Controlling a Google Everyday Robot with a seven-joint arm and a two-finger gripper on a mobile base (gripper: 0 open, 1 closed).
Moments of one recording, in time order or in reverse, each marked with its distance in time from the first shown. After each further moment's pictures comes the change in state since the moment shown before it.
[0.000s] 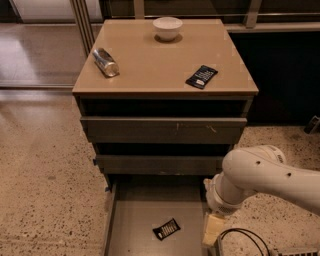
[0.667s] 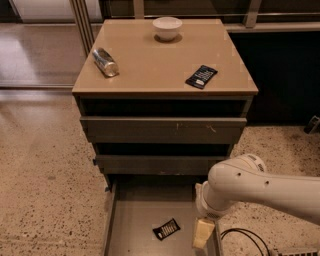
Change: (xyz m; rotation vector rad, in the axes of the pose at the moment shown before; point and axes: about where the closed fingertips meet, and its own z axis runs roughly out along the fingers) arm -0.011 0.000 0.042 0.026 0.014 -0.013
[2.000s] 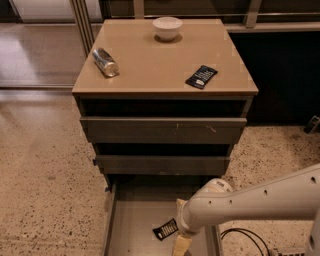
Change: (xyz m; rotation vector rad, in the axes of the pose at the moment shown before) arm -0.026 0.014 0.118 0.004 -0.070 -0.033
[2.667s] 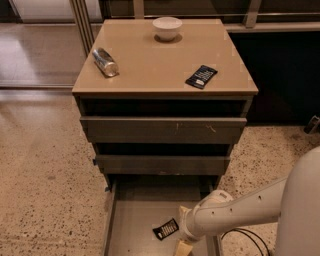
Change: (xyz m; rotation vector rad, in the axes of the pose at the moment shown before) arm 0.020 0.005 0.048 -0.002 -0.051 0.052
